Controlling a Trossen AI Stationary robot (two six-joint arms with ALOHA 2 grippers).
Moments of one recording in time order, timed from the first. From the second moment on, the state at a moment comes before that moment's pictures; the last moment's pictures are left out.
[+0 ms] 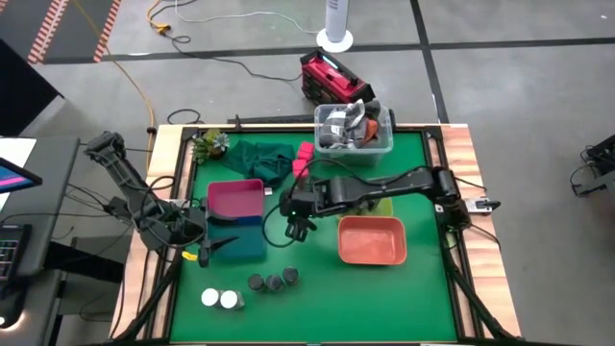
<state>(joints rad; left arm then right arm) -0.88 0.62 0.40 -0.01 -1.01 -0.41 0.11 2.06 1.95 -0.91 0.27 0.32</state>
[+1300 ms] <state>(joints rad) -0.71 0.80 0.78 -0.80 -1.07 -0.81 0.08 2.09 1.85 -0.81 0.48 0.47</state>
